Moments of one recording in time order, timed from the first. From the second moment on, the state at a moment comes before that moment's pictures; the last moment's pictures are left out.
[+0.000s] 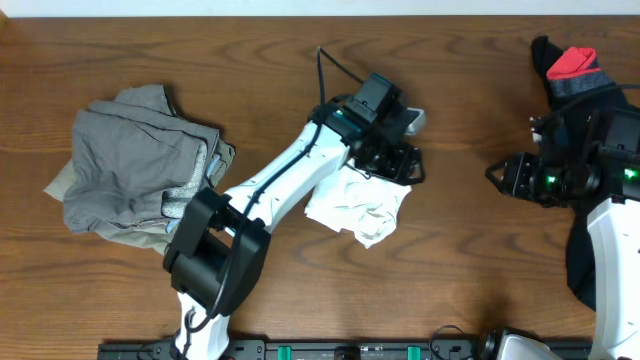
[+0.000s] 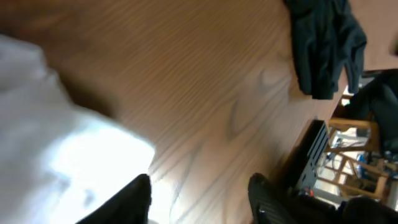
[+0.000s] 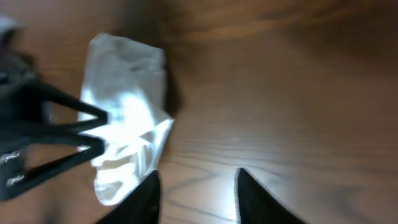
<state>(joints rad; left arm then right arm) -0.66 2.01 1.61 -0.74 0.64 -0.28 -0.26 1.31 1.12 -1.01 -0.52 -0.01</state>
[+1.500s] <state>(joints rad) -0.19 1.68 1.61 -1.14 0.35 -0.11 0.31 1.73 1.12 -0.62 -0.05 0.45</state>
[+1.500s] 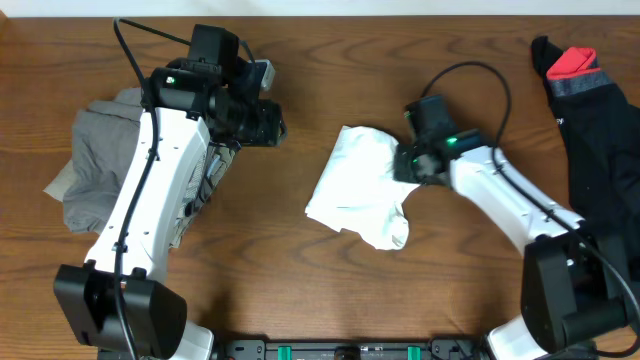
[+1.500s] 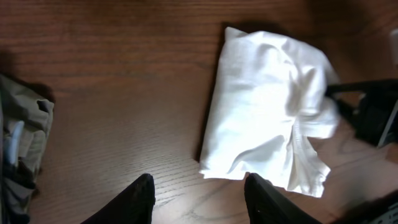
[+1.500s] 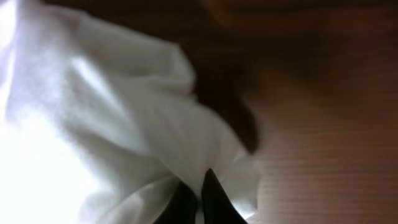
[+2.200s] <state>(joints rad) -0.19 1.68 1.61 -1.18 0.33 -0.08 0.12 1.56 1.12 -0.57 -0.38 0.21</state>
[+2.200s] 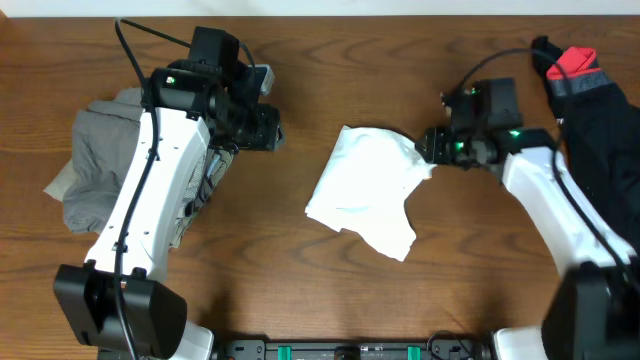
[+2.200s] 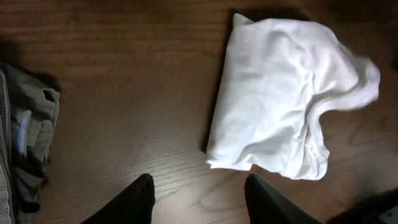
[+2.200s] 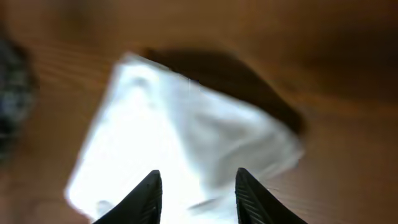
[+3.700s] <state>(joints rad) -0.47 1.69 1.08 -0.70 0.37 -0.06 0.41 1.58 0.96 -0.81 -0.44 0.24</state>
